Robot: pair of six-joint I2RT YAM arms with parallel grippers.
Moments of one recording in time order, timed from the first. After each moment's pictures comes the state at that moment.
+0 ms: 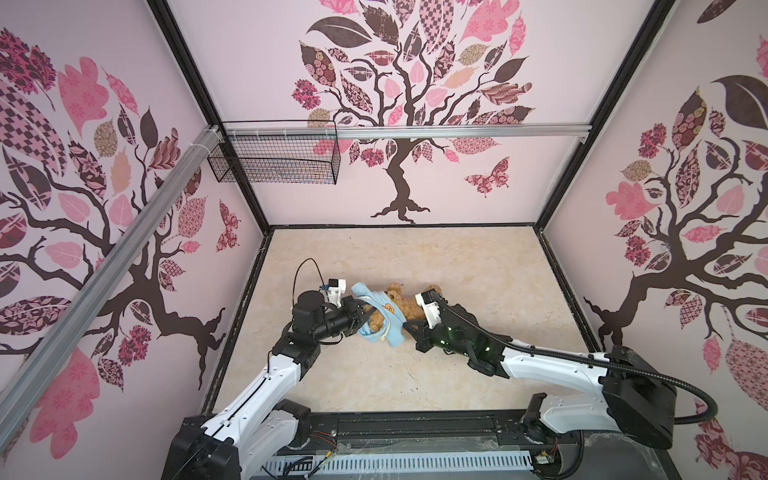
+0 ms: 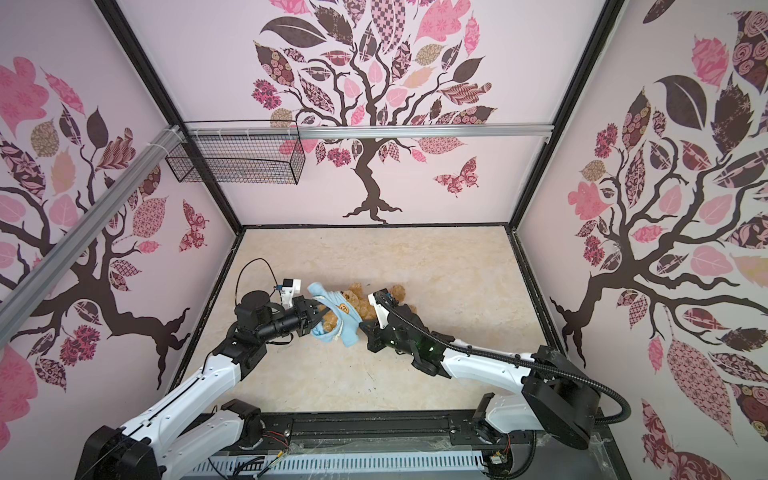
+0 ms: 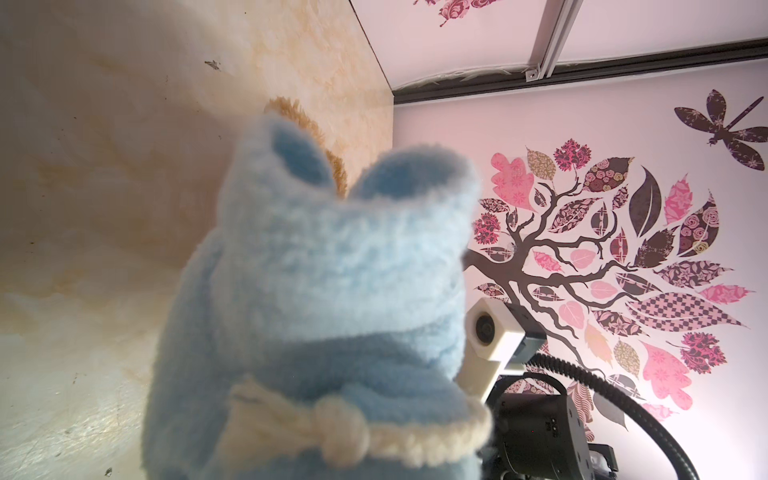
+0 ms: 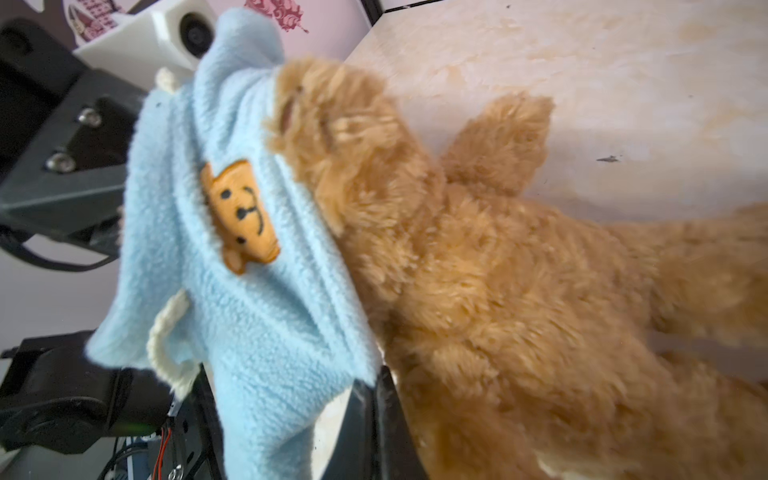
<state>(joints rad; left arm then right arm) -0.33 0.96 0.49 0.19 0.65 -1.24 0.93 1.31 0.59 0.32 -0.11 0.48</state>
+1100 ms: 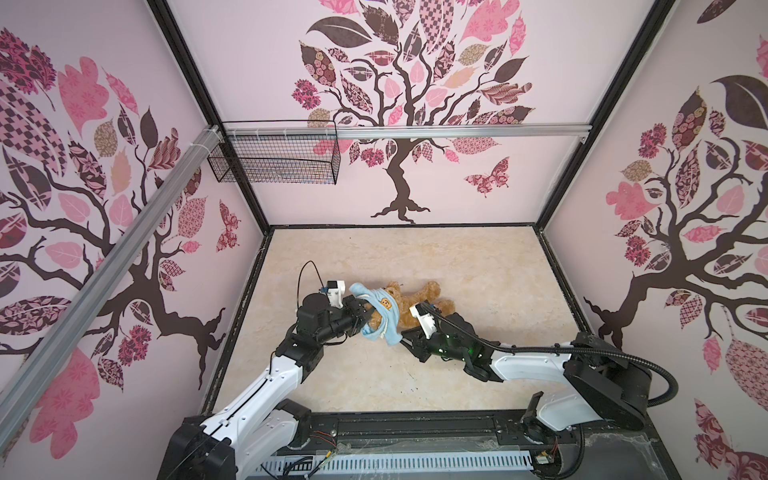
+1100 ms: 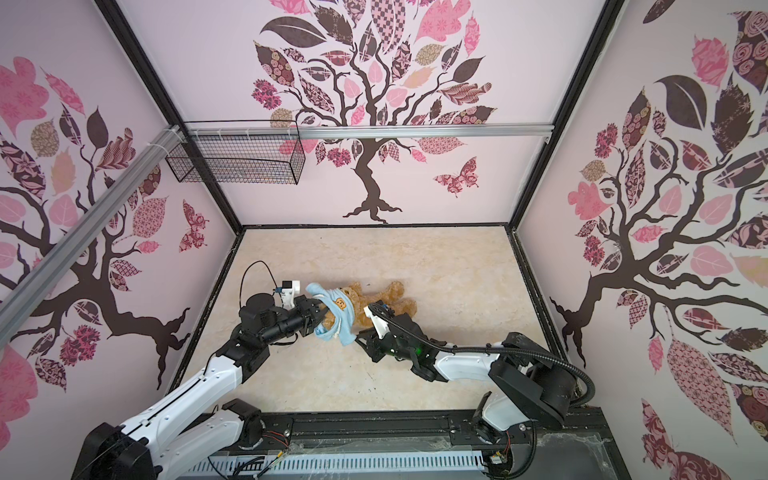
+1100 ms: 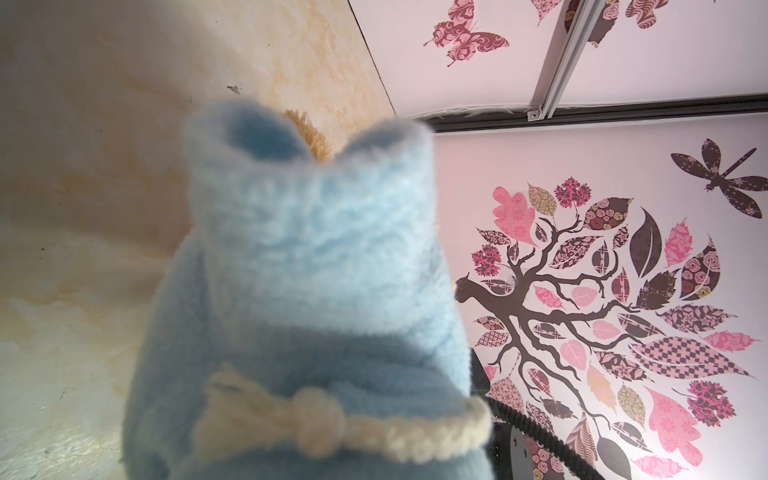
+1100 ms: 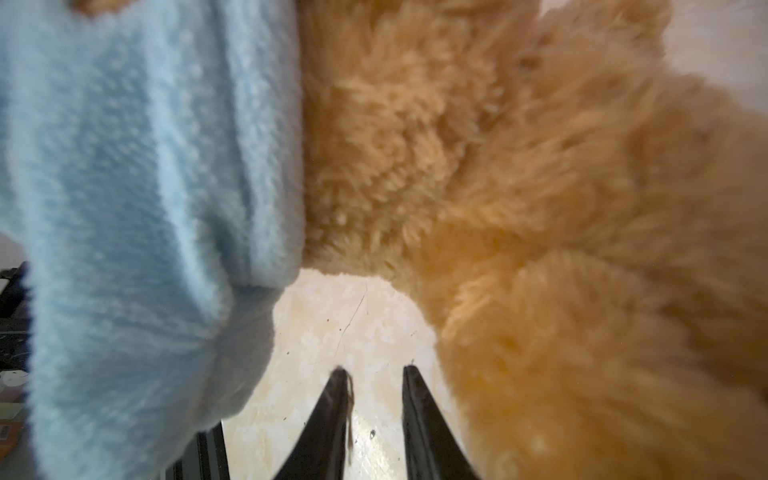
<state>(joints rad) -0.40 0.98 0.47 0.22 0.51 -1.32 0.91 1.45 0.48 0.60 -0.20 0.44</state>
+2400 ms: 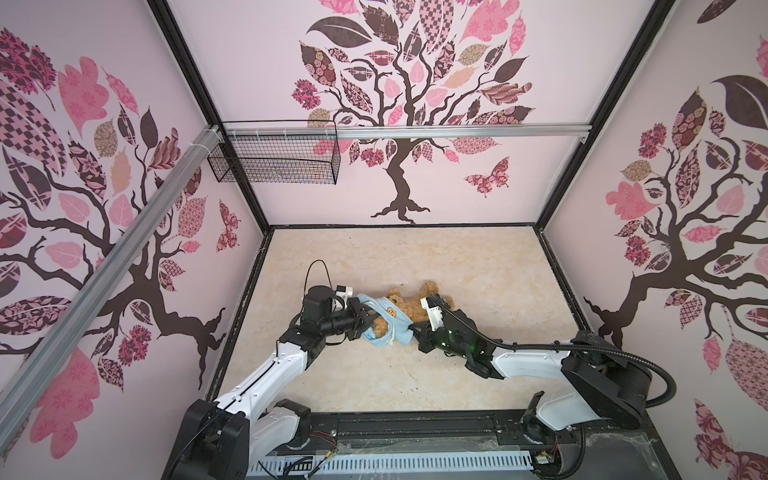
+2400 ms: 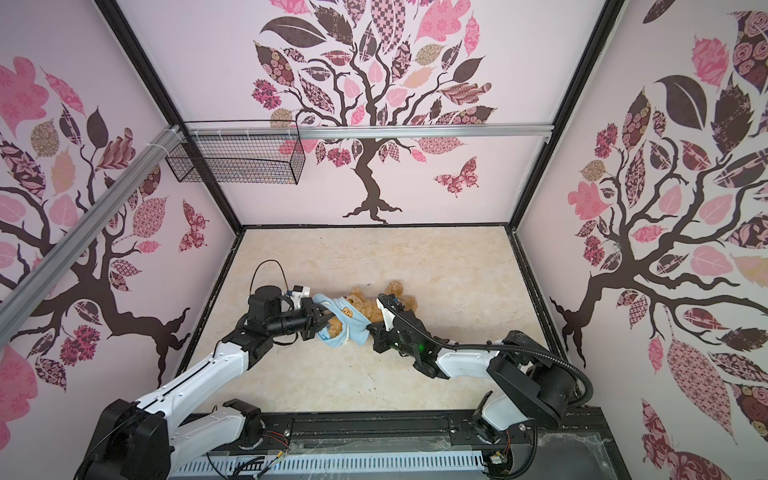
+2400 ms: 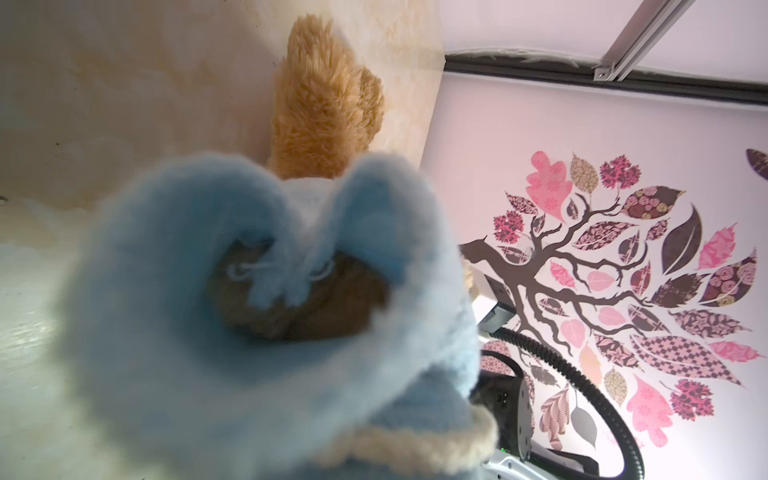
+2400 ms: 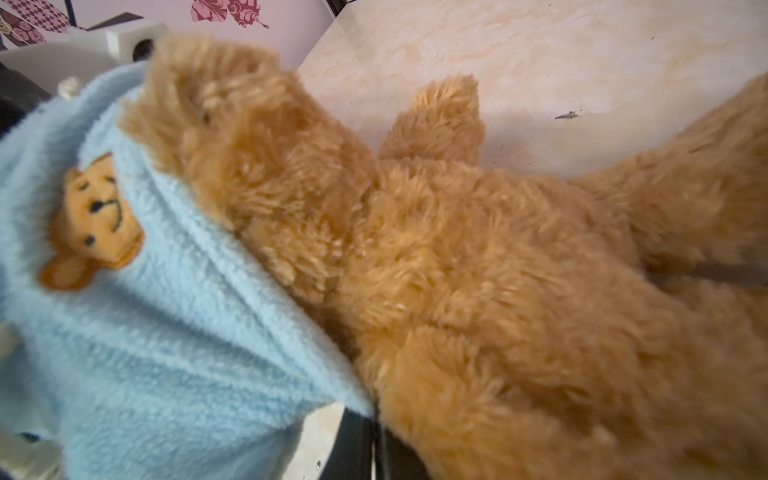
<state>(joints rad) -0.33 1.10 0.54 0.05 0.75 -1.29 0.84 1.46 0.47 0.55 -0.07 0.54</state>
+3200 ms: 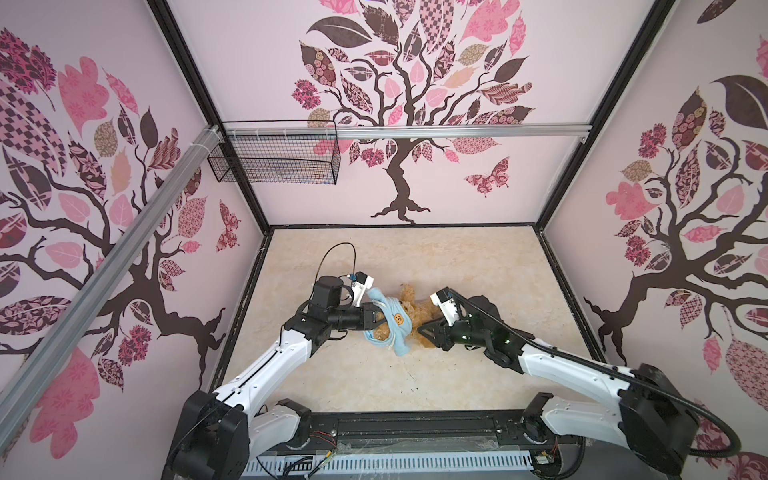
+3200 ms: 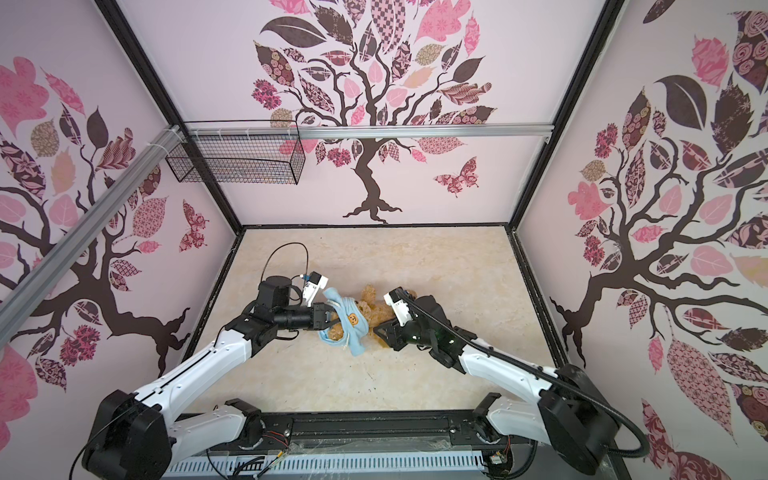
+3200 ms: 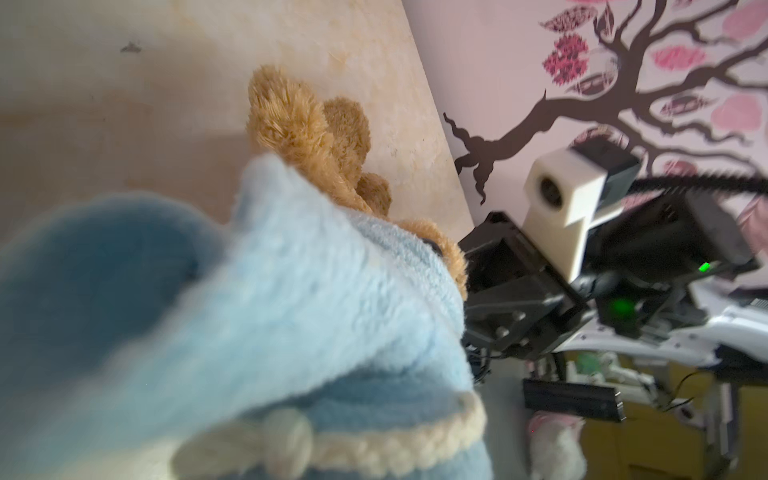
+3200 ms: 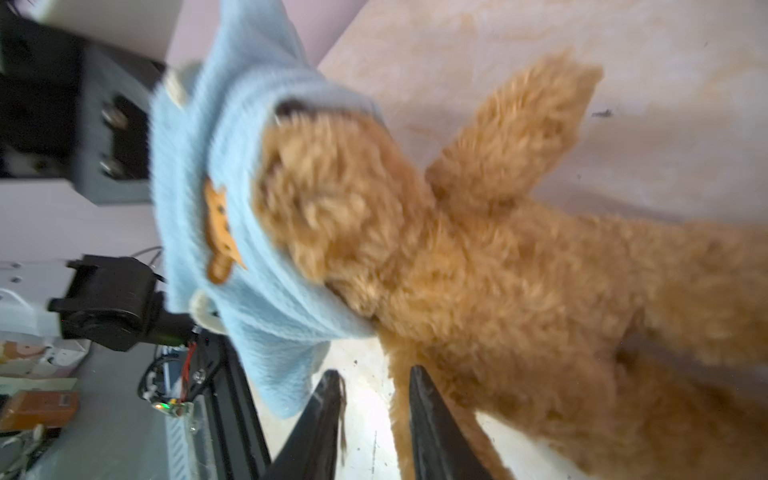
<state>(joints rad) -0.42 1.11 0.70 -0.19 0.75 -0.44 0.67 1.11 0.57 0.10 -0.42 0.38</state>
